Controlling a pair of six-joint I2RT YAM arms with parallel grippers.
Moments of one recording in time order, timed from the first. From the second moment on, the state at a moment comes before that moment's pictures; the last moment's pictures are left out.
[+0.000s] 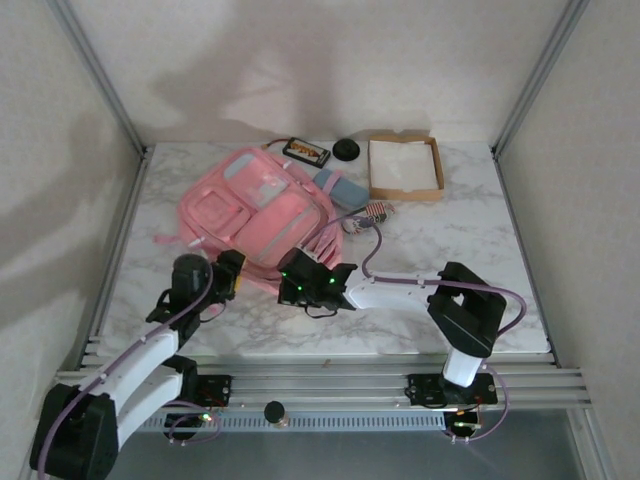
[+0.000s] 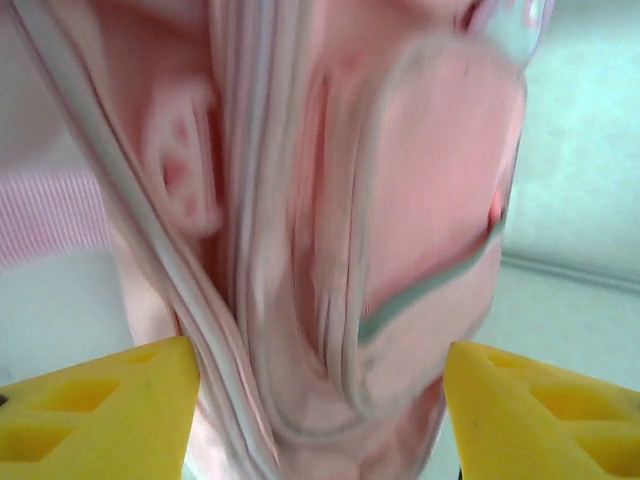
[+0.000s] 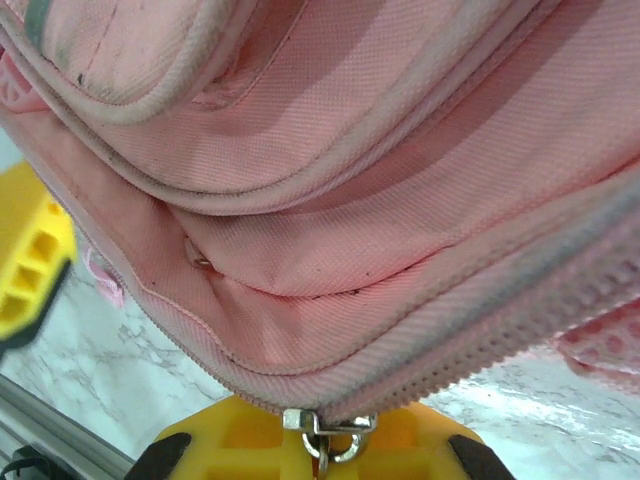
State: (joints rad) left arm -0.25 0.87 0.25 0.10 0.21 -1.42; right arm 1.12 1.75 1.10 -0.26 0.01 1.07
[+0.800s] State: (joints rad) left arm -0.52 1.03 0.26 0.15 0.03 -1.68; right arm 1.11 1.75 1.10 -0.26 0.00 1.01
